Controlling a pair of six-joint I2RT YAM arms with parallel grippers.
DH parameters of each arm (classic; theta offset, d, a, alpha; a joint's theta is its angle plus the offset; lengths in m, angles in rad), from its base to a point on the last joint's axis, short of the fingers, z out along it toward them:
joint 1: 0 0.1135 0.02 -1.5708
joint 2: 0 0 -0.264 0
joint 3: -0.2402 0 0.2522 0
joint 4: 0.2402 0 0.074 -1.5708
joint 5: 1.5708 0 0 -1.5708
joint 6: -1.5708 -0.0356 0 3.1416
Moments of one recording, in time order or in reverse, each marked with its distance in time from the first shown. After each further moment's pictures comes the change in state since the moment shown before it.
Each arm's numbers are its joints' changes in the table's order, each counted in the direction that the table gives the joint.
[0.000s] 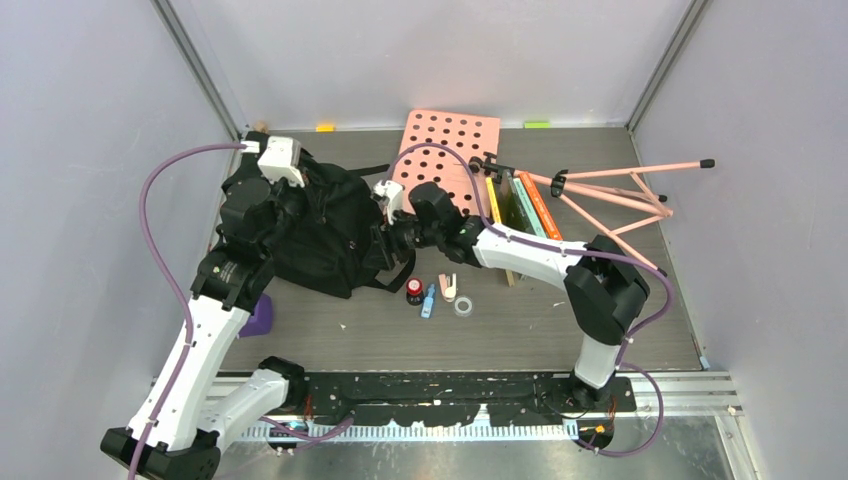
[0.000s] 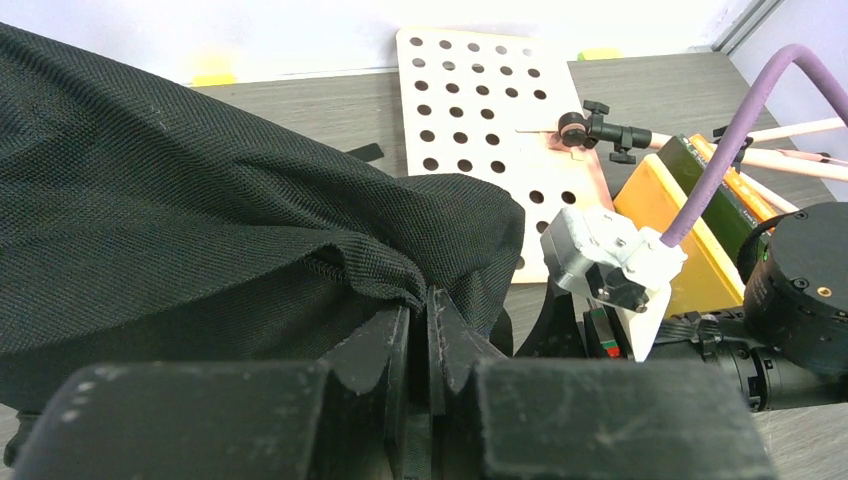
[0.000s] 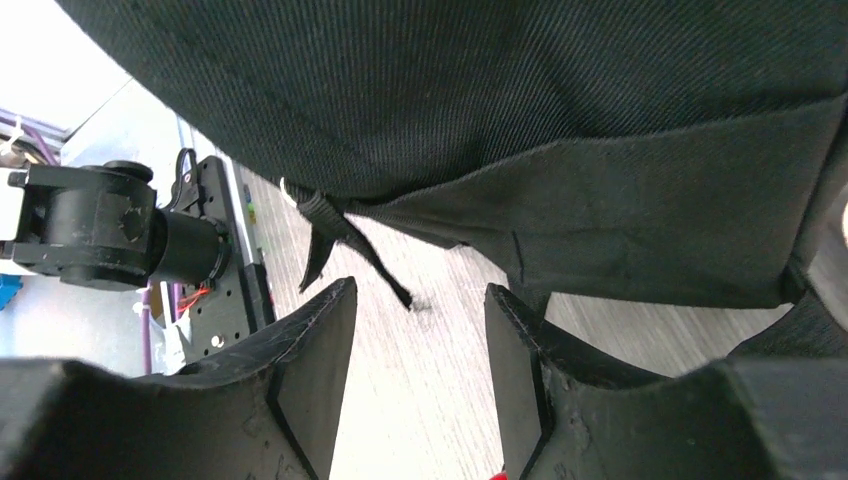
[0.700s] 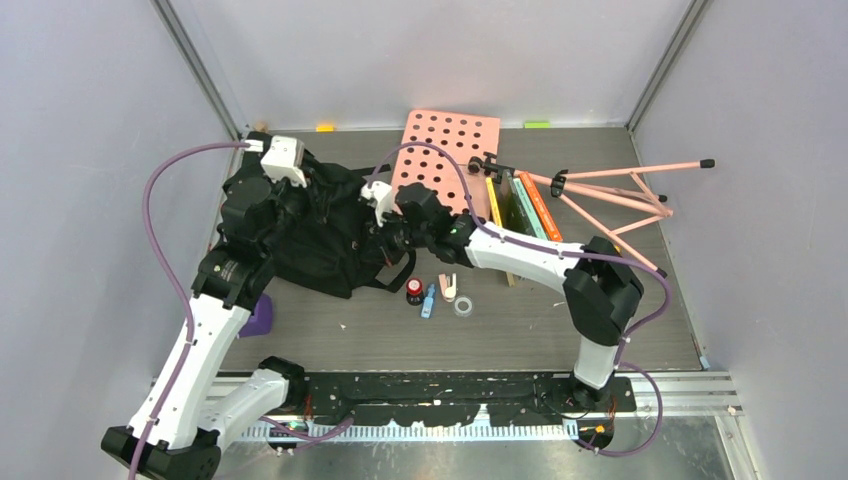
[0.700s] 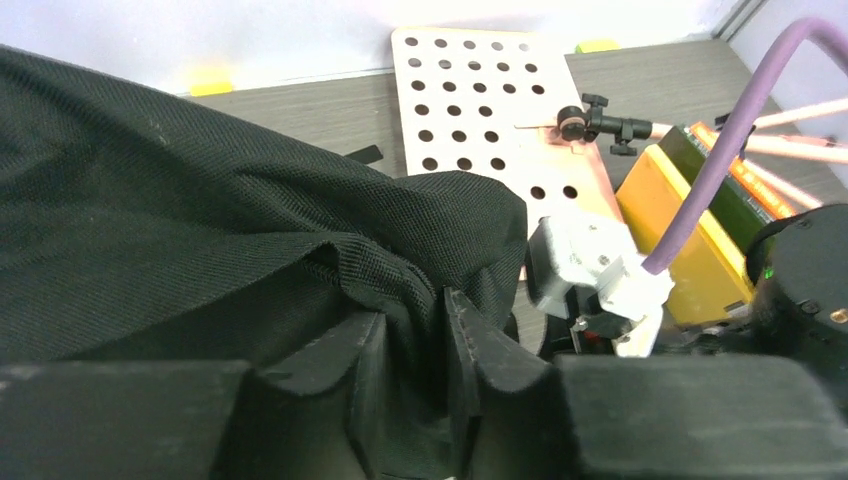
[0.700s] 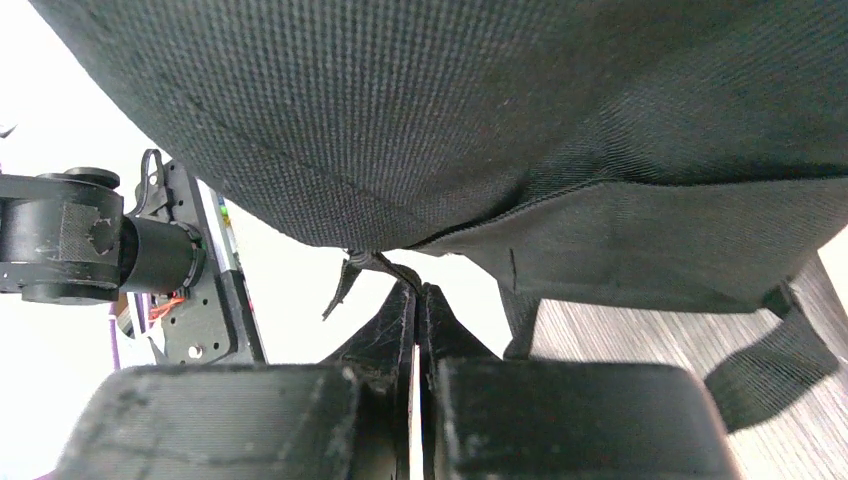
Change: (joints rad) left arm 0.000 0.007 0.000 -0.005 0.015 -0.027; right arm 0.046 0.032 -0.095 0.087 0.102 0.051
